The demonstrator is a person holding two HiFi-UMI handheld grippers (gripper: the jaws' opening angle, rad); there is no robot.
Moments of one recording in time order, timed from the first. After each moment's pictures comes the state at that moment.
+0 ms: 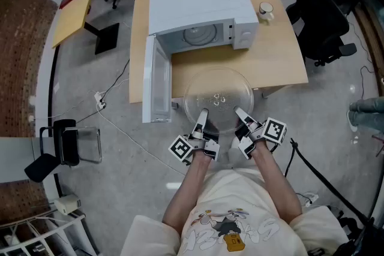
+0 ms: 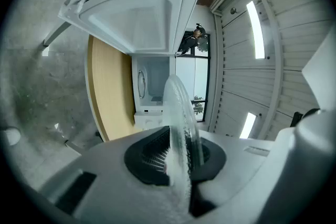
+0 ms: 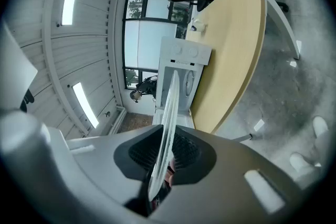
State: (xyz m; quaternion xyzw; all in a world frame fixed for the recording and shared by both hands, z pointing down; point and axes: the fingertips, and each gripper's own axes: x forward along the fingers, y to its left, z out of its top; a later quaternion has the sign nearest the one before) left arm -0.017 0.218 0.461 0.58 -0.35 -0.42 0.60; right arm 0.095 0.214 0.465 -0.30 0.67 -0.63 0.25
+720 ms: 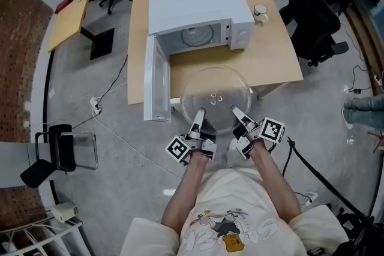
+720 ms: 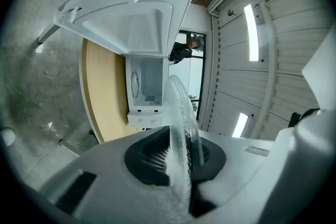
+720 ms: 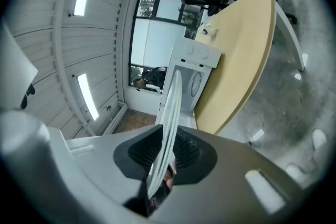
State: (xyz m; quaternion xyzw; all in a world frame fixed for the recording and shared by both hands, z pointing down) left arm -0.035 0.228 0.445 0.60 -0.33 -0.43 0.59; right arm 0.075 0.227 0.441 -0.30 0.71 -0.59 0.25
